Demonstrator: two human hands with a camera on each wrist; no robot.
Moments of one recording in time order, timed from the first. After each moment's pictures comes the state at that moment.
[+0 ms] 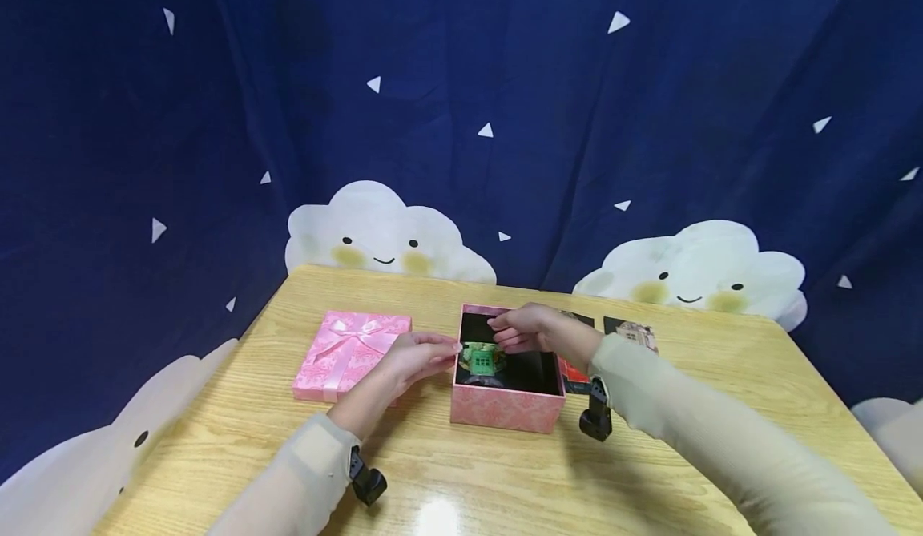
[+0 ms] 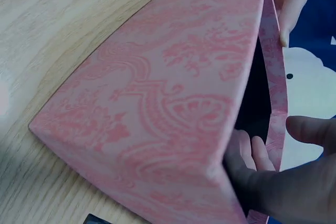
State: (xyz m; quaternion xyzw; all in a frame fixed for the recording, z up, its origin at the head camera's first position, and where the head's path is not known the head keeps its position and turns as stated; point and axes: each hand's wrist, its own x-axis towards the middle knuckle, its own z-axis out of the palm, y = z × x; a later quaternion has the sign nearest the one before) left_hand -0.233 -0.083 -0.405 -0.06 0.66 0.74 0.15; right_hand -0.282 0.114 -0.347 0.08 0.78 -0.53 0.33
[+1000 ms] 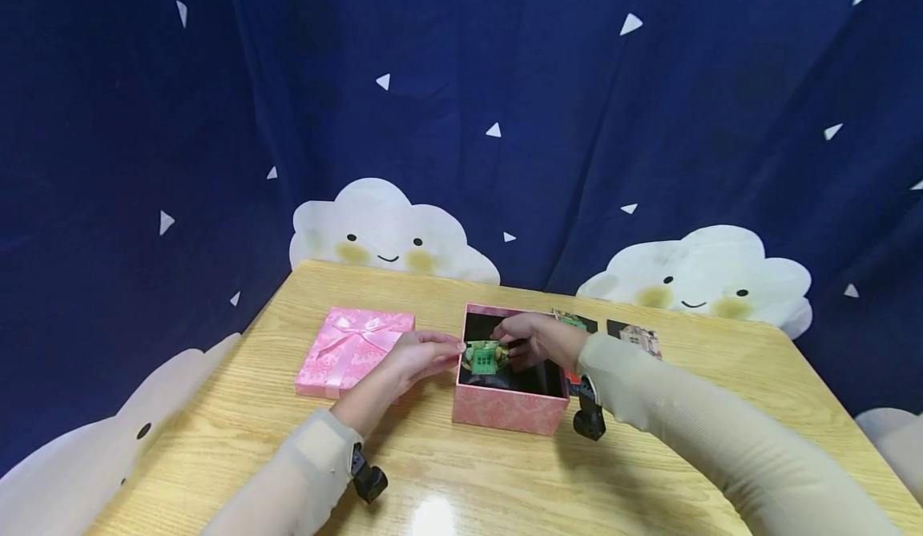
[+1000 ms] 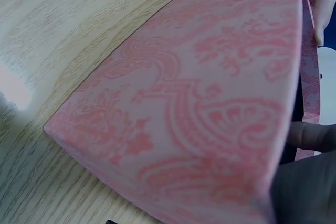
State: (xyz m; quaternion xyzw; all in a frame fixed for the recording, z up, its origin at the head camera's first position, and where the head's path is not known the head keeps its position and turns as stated) left_hand -0.232 -0.084 -0.403 -0.07 0.66 0.73 0.16; right_hand -0.287 0.104 -0.364 0.17 0.78 -0.50 0.34
